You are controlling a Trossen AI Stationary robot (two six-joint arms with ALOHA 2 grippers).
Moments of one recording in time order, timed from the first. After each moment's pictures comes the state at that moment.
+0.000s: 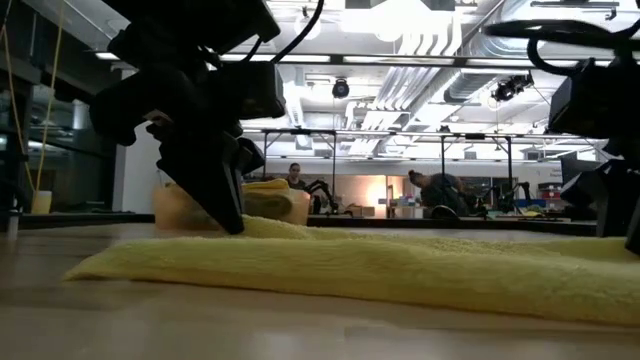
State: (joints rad) left arm -0.12 1.75 0.92 -0.23 0.02 -0.15; right arm 0.64 1.44 0.38 0.20 0.21 0.80
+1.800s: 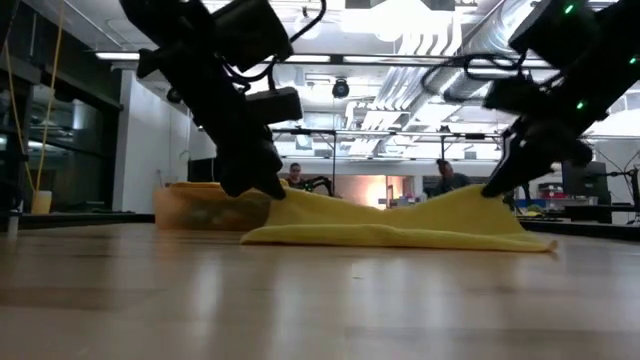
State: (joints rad) left arm 0.01 1.75 0.91 -0.16 -0.65 -0.05; right arm 0.12 1.05 0.38 -0.24 0.44 0.20
